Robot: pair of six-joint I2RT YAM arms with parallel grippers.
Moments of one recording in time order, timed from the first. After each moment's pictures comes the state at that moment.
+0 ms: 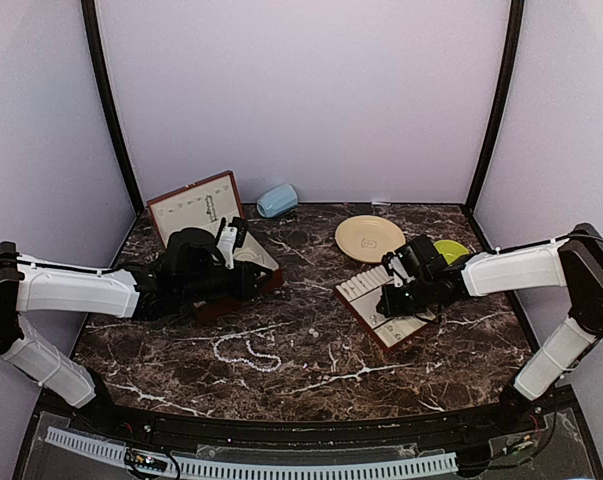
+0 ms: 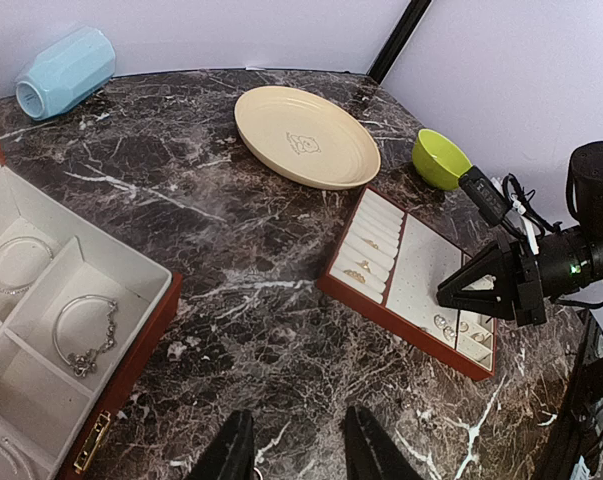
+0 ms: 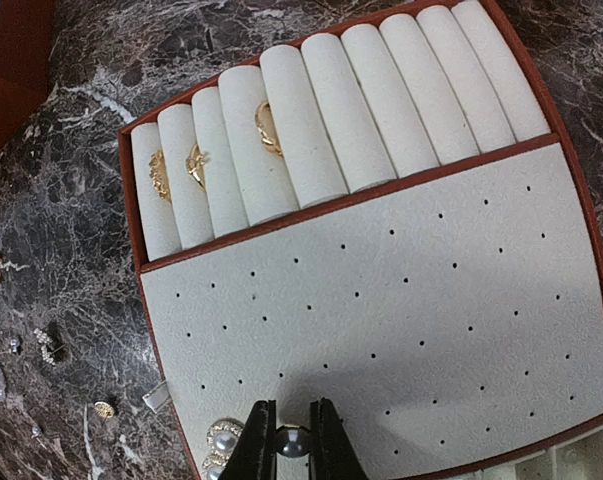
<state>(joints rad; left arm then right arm) -0.81 1.42 0.74 0.25 -0.01 -0.43 0.64 1.57 0.79 -0.20 -0.08 0.45</state>
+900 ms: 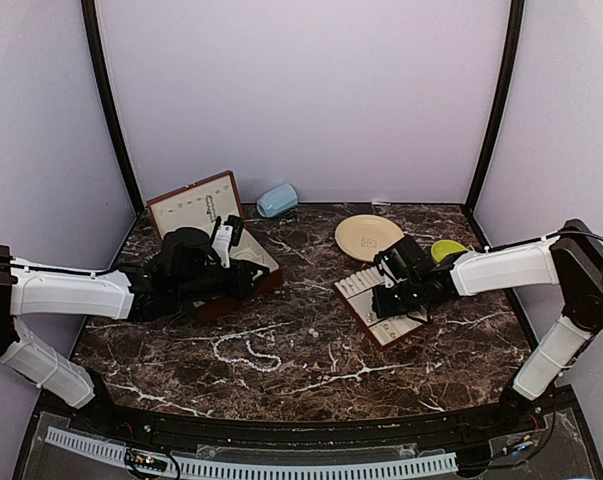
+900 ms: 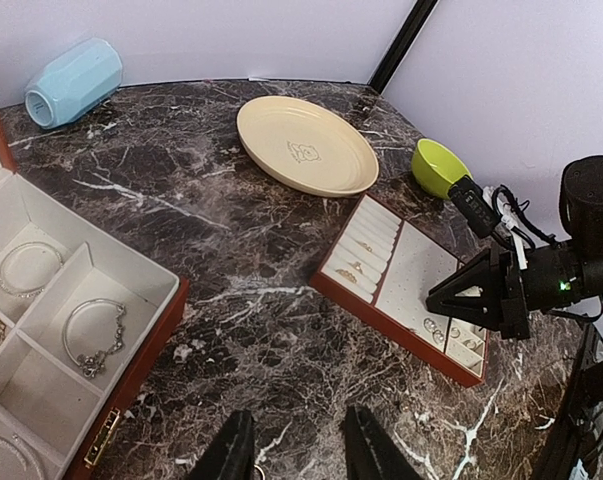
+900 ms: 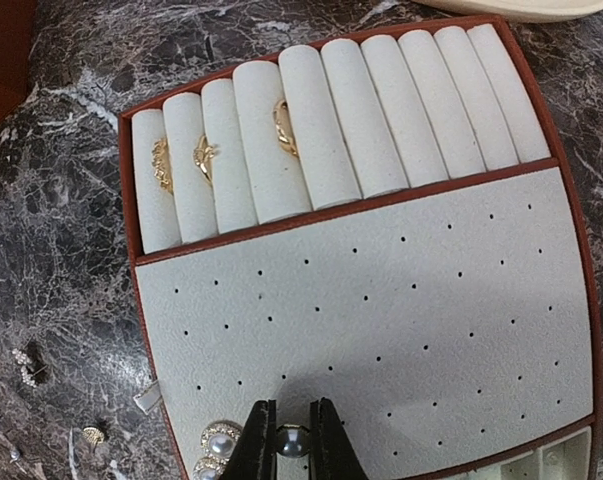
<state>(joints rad) -0.80 1.38 0.73 0.24 -0.03 -0.43 0.72 1.62 0.85 -0.24 0.07 0.45</state>
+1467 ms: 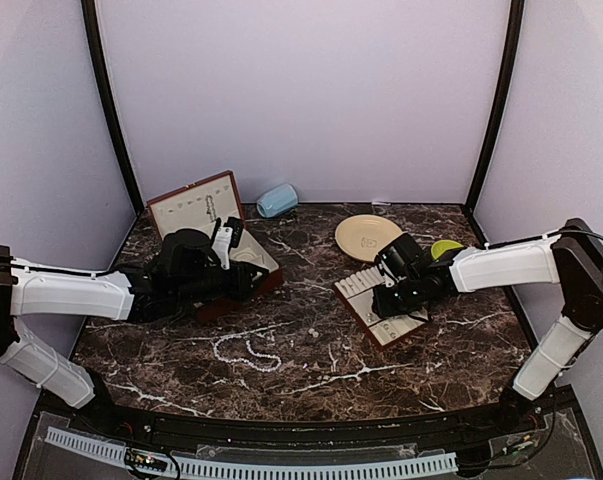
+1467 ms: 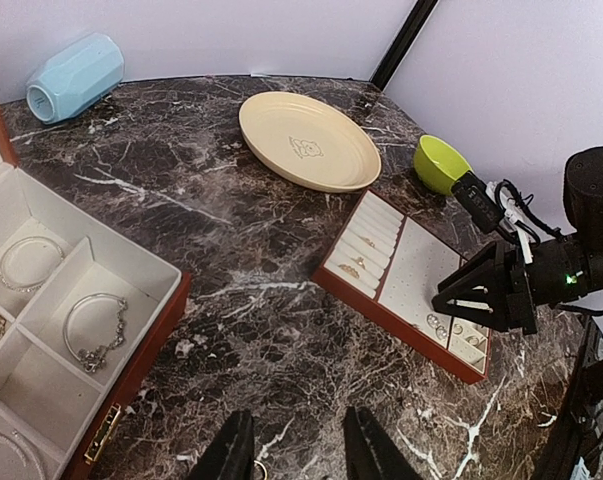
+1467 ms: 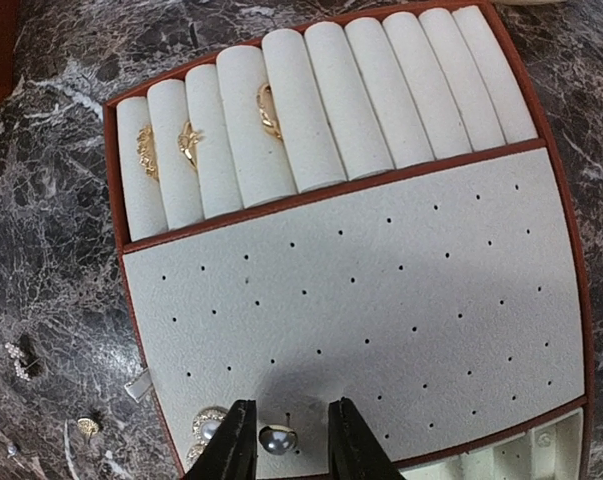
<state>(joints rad) -0.80 1.38 0.72 0.24 -0.03 -0.43 0.72 1.62 0.89 -0.32 0.09 0.47</state>
